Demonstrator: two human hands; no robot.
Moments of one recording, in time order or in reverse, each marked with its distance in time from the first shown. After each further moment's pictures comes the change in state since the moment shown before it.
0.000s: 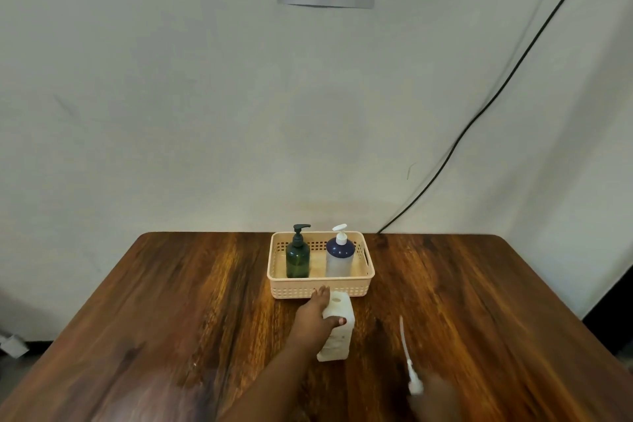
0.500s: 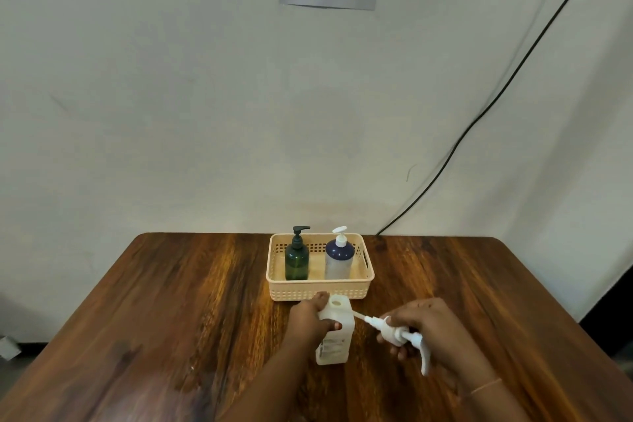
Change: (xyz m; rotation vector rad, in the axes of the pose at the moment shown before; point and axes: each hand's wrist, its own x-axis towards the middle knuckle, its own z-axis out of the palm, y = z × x) left_hand 0.005 0.002 -0.008 0.108 0.006 -0.062; right_hand -0.079 -0.123 -0.089 0.451 -0.295 -0.181
